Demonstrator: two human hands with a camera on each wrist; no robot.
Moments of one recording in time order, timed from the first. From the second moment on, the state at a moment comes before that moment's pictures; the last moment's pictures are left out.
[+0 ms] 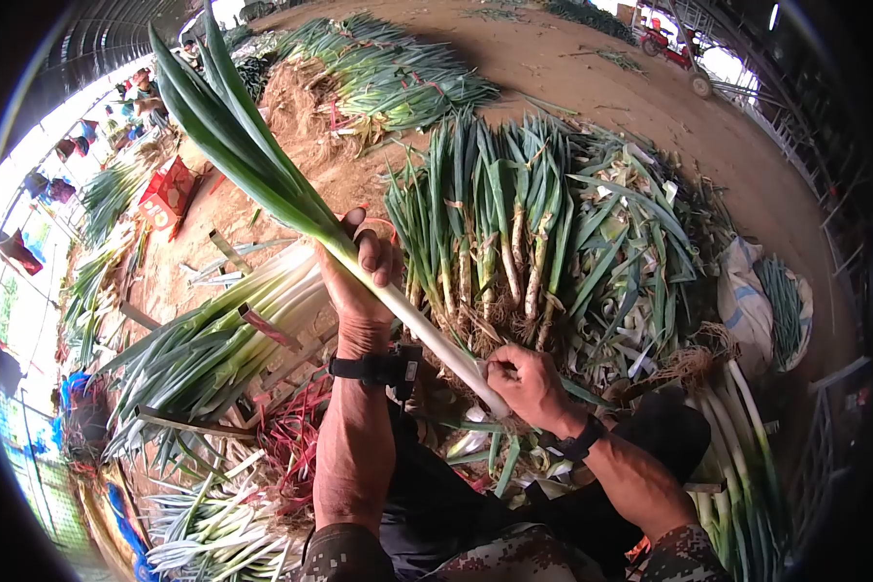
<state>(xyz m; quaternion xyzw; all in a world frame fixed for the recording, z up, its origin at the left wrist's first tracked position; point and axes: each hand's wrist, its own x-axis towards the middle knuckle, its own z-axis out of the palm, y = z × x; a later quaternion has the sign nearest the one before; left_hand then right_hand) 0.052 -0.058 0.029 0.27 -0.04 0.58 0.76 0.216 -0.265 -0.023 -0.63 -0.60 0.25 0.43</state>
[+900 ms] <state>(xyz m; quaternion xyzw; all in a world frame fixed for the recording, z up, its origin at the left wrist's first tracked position) 0.074 -0.079 0.040 0.20 0.19 0.64 0.72 0.230 -0.260 -0.023 -0.56 -0.32 0.44 0.62</state>
